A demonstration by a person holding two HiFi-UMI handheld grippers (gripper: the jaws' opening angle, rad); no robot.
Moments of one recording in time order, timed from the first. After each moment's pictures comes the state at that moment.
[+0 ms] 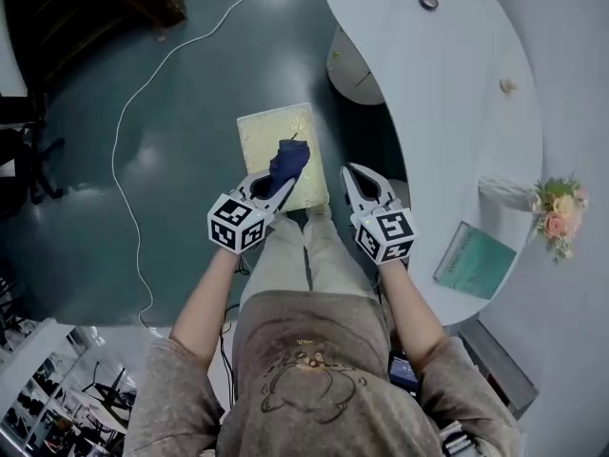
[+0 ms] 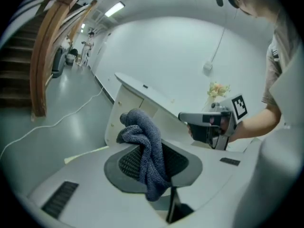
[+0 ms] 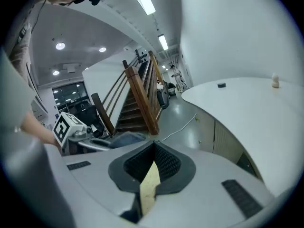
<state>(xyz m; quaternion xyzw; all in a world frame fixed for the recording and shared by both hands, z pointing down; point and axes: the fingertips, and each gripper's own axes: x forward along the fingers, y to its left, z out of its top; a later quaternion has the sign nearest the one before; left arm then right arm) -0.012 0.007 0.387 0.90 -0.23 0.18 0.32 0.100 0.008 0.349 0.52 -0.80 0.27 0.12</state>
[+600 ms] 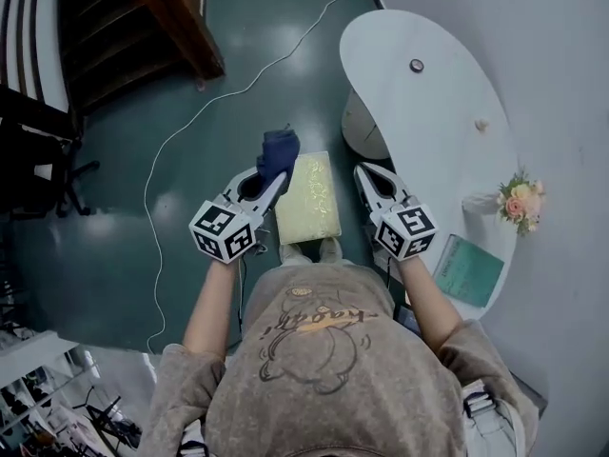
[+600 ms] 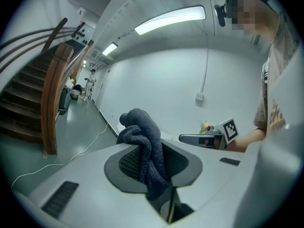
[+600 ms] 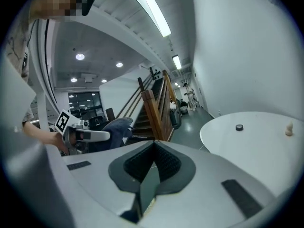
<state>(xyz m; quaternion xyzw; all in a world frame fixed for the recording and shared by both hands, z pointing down) -0.086 -0.021 0.145 0.93 -0.30 0.05 0.21 0.068 -0.007 0.160 0.49 -0.85 0.19 0.05</state>
